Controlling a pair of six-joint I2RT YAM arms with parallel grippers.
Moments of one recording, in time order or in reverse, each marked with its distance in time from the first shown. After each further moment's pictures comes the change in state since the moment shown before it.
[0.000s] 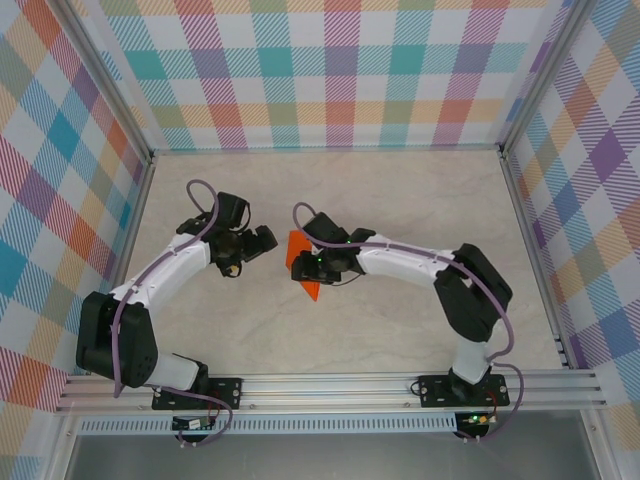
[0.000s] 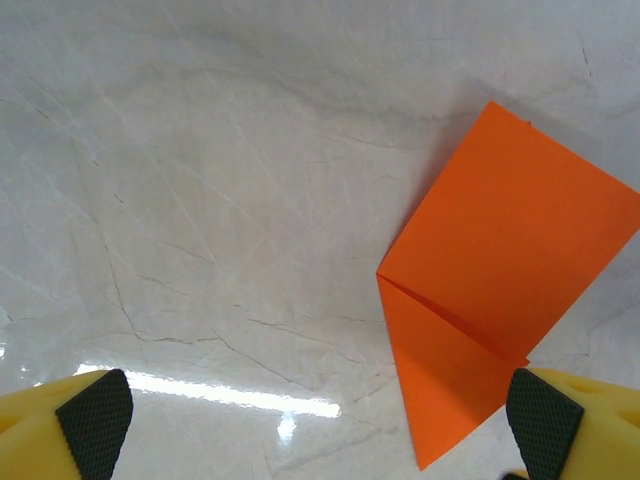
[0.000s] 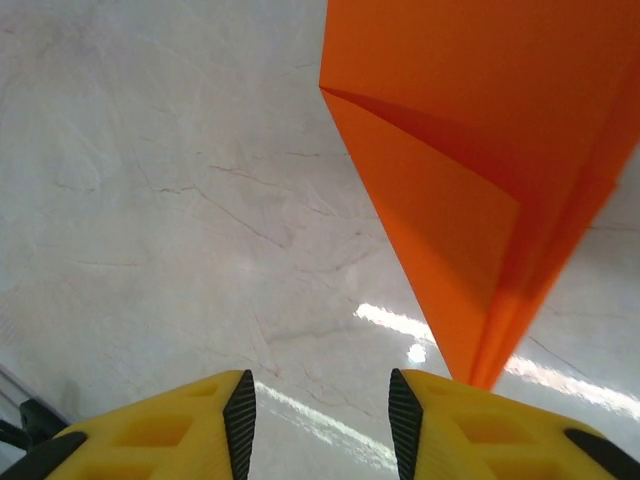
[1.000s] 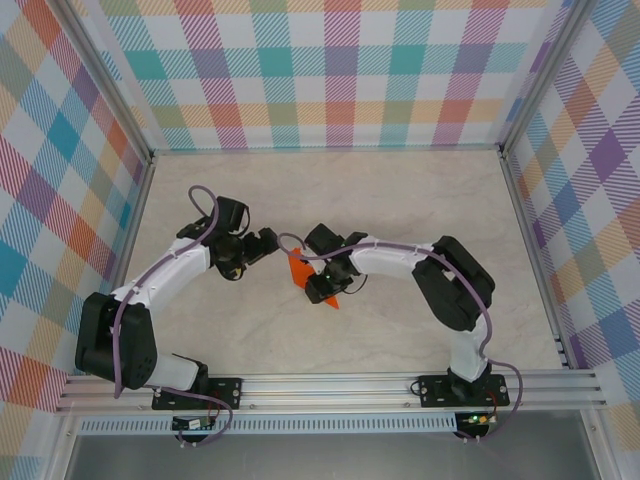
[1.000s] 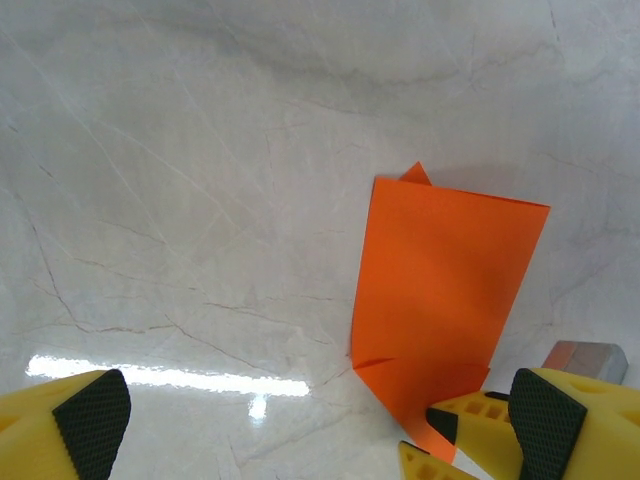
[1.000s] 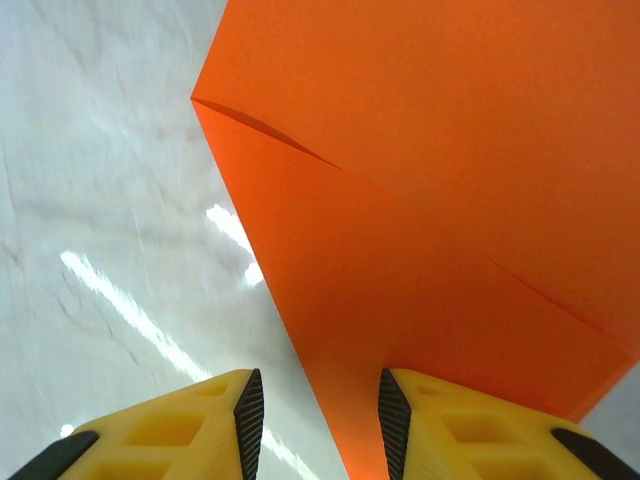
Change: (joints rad) left arm 0.006 -0.007 -0.055 0.069 0.100 -0.010; right arm -0.025 0.074 -0.052 -0.135 -0.019 -0.605
